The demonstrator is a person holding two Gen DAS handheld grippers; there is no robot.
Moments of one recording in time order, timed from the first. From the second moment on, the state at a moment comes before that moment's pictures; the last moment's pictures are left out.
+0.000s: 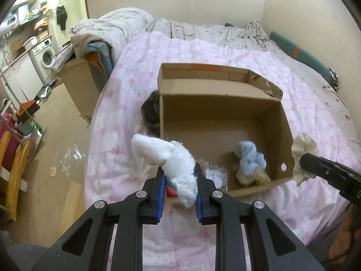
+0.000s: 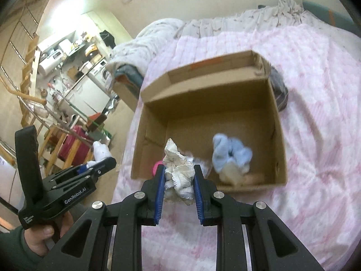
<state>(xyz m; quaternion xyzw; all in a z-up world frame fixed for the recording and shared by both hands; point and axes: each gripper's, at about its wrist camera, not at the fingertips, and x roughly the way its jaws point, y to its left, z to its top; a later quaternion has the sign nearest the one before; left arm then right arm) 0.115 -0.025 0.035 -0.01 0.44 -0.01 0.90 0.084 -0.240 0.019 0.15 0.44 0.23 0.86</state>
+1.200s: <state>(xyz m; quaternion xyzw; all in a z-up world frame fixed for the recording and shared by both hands) 0.160 -0.056 -0.034 0.01 0.48 -0.06 0.87 0.136 -0.228 -0.059 0.14 0.52 0.19 0.83</state>
